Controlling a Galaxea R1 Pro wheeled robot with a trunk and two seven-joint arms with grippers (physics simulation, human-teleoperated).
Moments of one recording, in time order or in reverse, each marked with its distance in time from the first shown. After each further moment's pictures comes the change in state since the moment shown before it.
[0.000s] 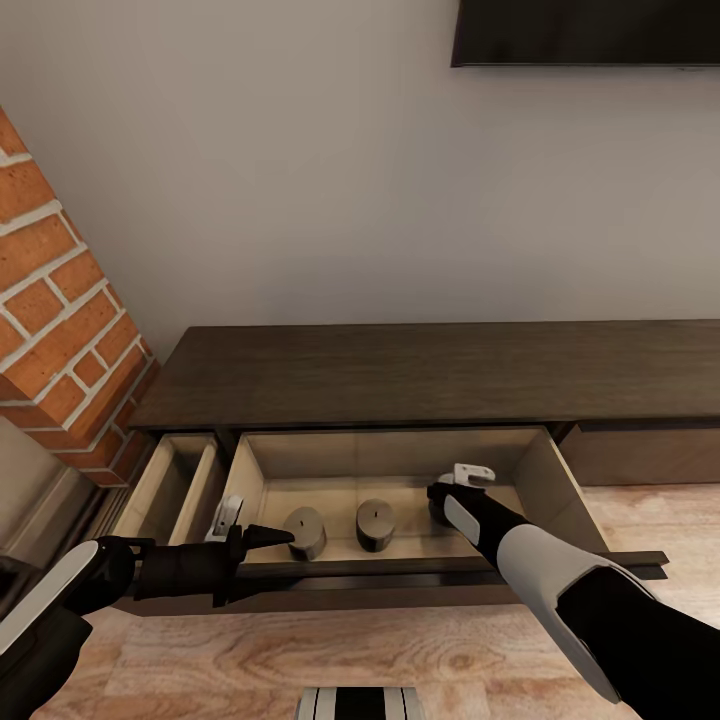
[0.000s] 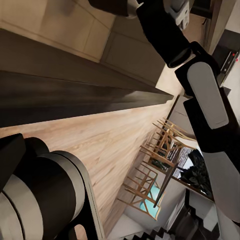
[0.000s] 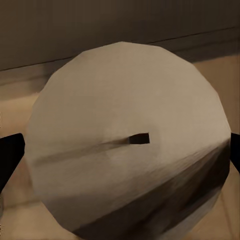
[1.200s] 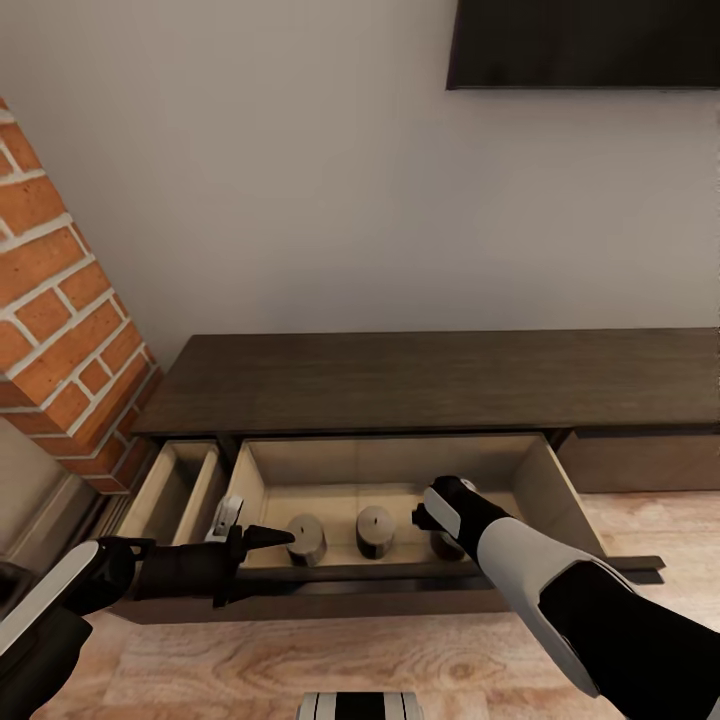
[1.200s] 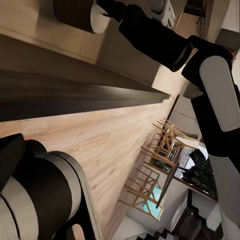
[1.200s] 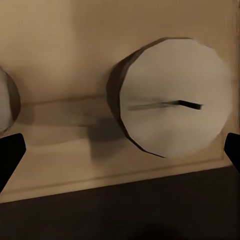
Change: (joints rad) left arm 0.000 0.000 -0.002 0.000 -0.001 0.000 0.000; right arm -0.020 0.064 -0.006 -0.017 -0.008 0.395 -0.092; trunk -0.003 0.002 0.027
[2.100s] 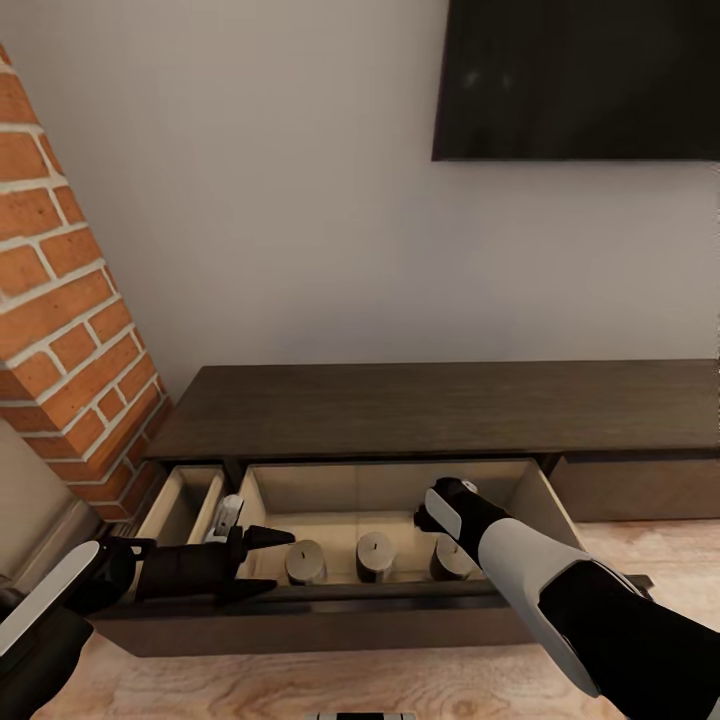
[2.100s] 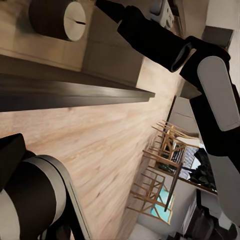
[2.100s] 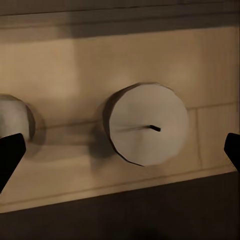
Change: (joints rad) left arm 0.000 -0.002 -0.001 0.000 0.000 0.000 0.000; right arm 0.000 -0.002 0.000 0.014 0.001 -0.005 -0.001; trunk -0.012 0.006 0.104
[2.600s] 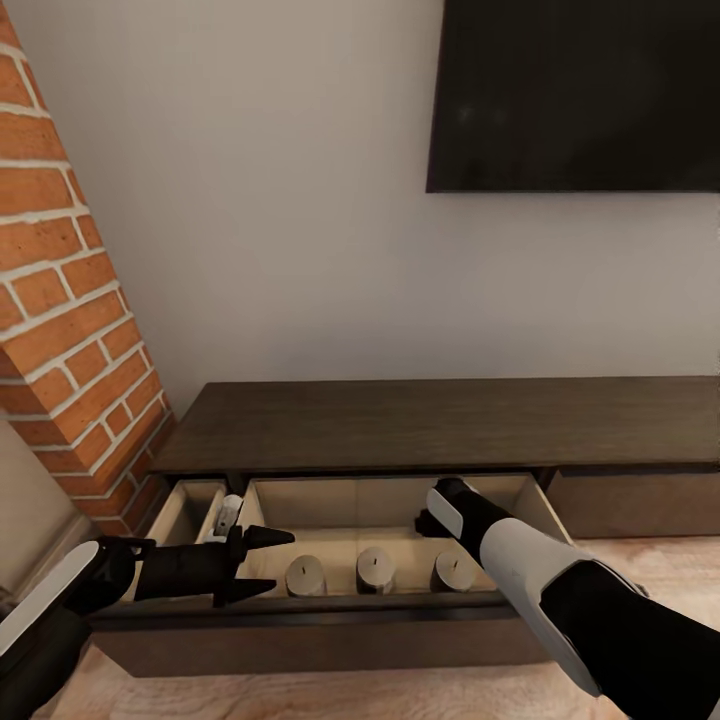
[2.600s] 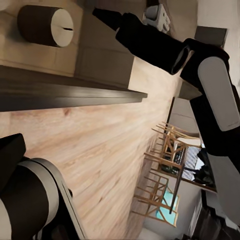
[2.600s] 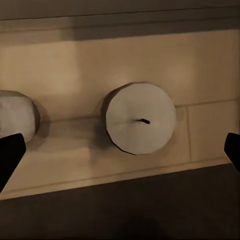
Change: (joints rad) left arm 0.000 0.001 0.001 0.001 0.000 0.000 0.000; right arm 0.000 -0.006 -0.006 -0.001 -0.006 0.071 0.003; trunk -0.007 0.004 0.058
